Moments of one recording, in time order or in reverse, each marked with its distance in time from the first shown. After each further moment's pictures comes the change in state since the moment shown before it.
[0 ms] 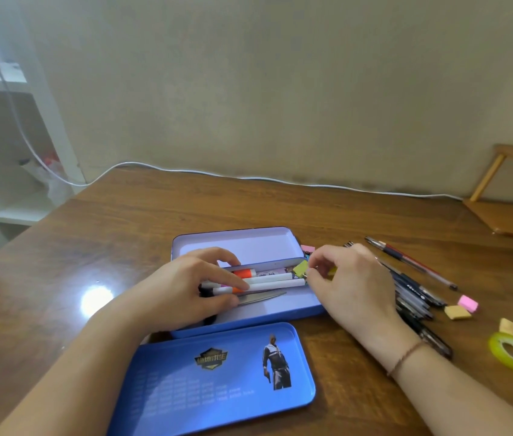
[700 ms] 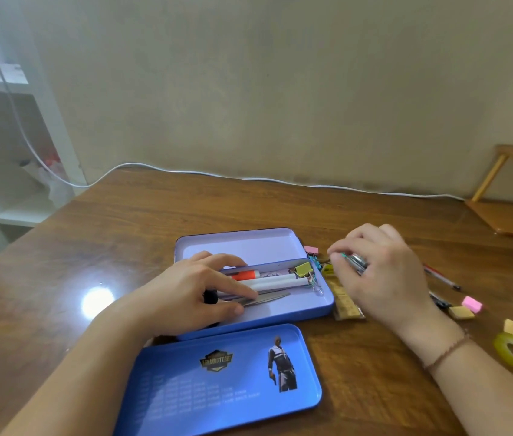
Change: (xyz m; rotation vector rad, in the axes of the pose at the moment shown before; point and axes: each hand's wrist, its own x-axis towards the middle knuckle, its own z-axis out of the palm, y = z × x) left_hand 0.000 0.002 -0.004 0.112 -0.126 0.034; right_hand 0.011 0.024 -0.019 0.035 0.126 -0.168
